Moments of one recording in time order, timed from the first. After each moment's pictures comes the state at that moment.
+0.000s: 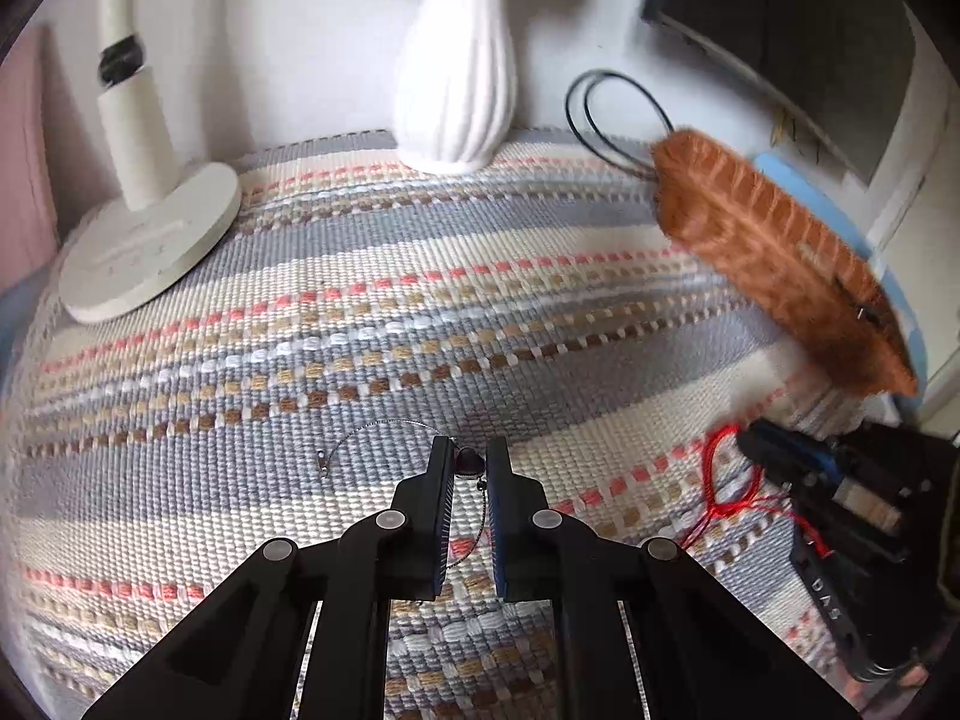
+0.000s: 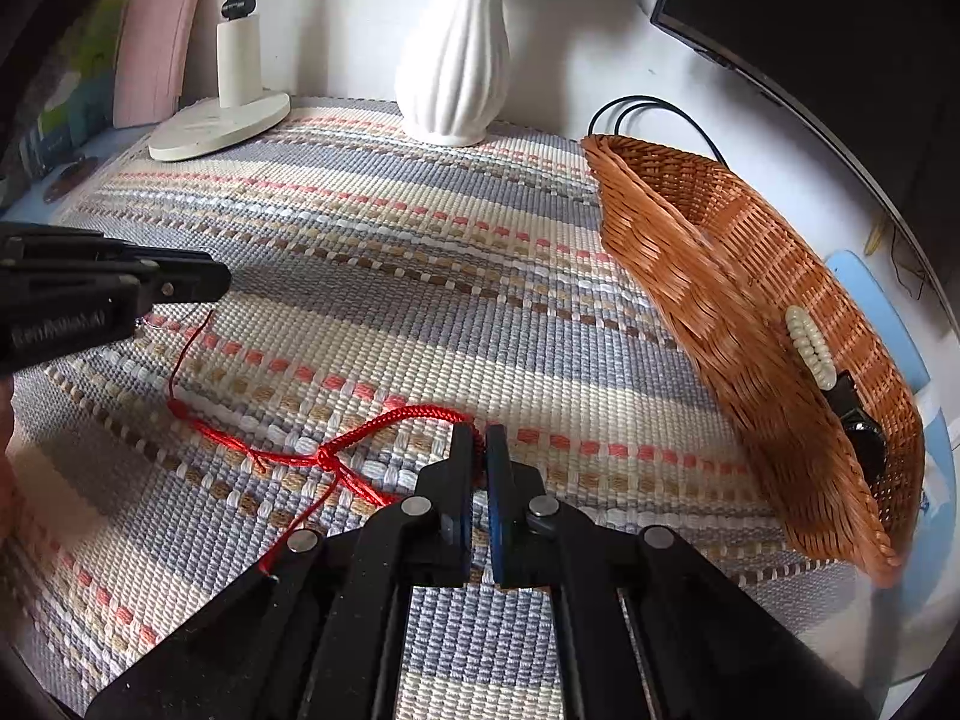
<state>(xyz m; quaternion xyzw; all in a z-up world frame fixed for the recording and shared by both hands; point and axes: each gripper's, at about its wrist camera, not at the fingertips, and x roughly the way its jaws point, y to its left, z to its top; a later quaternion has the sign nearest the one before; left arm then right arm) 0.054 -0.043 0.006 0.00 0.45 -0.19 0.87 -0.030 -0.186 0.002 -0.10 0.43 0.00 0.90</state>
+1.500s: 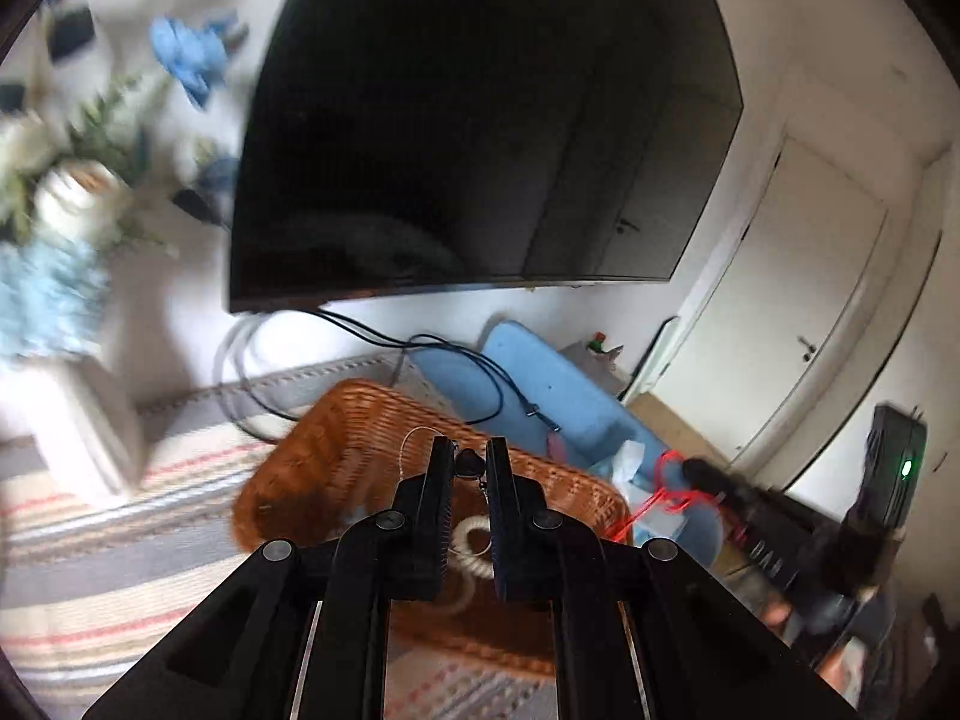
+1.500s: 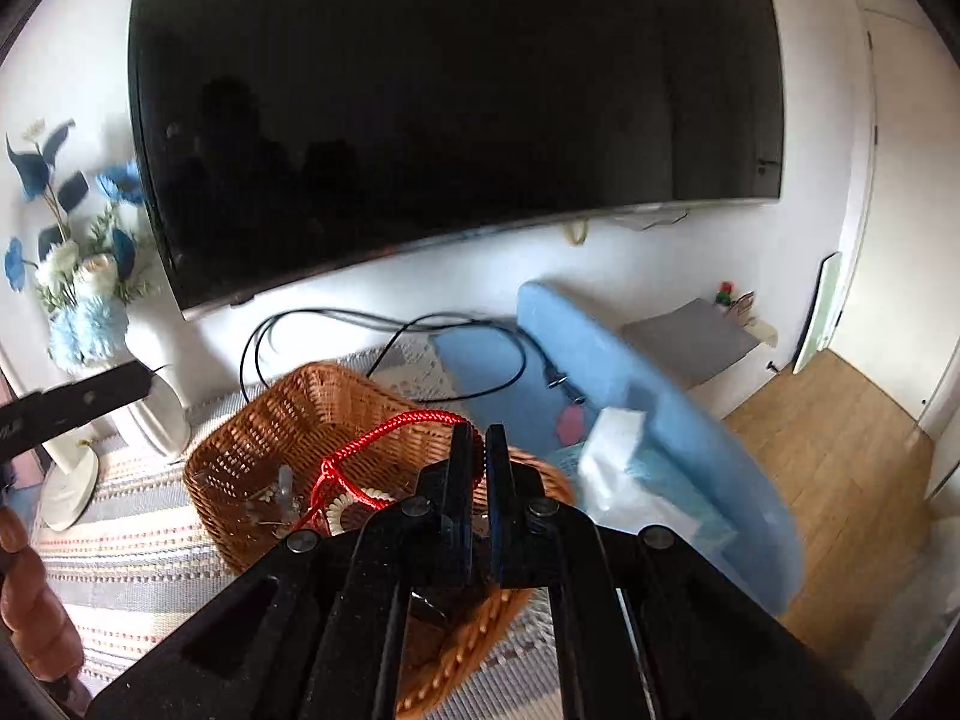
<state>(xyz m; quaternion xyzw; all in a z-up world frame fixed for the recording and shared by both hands) 0.092 -0.242 0.157 -0.06 0.32 -0.41 0.85 -0.059 -0.422 0.131 0.11 0.29 -0.20 0.93</state>
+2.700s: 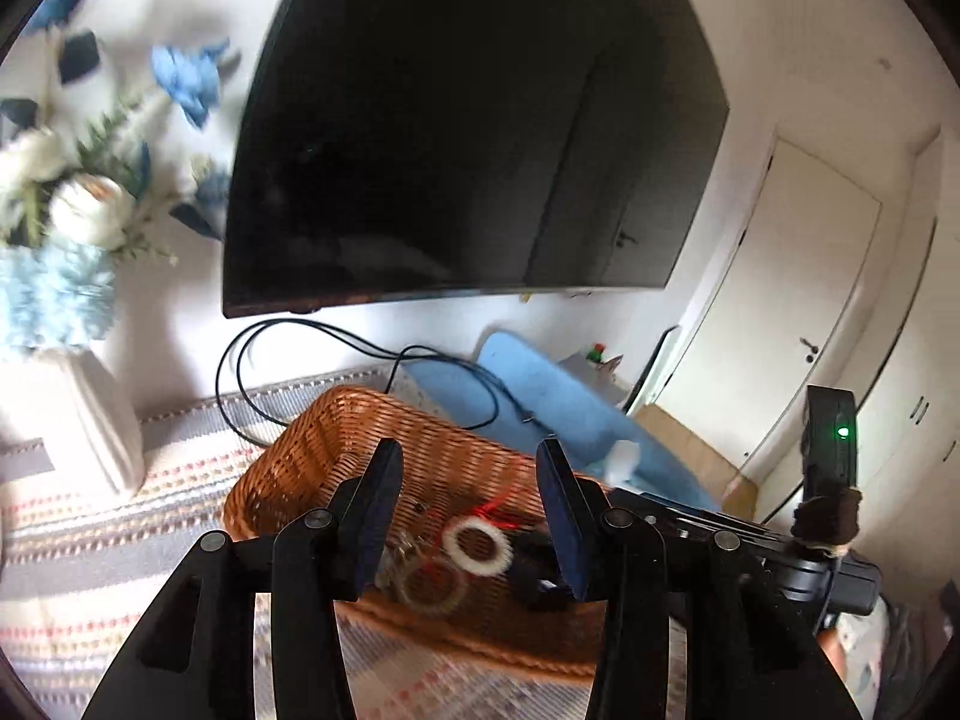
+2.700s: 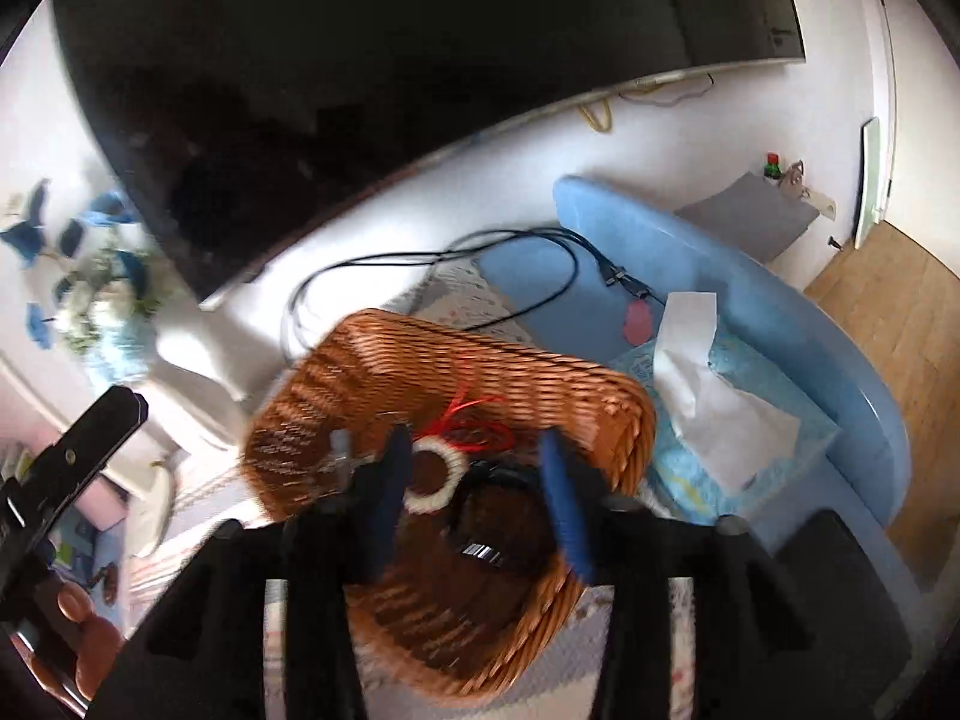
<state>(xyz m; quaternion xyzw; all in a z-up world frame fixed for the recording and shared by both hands) 0.052 -0.231 0.166 -0.05 0.29 -0.40 0.87 -0.069 -0.432 0.120 0.24 0.32 -0.13 0.91</state>
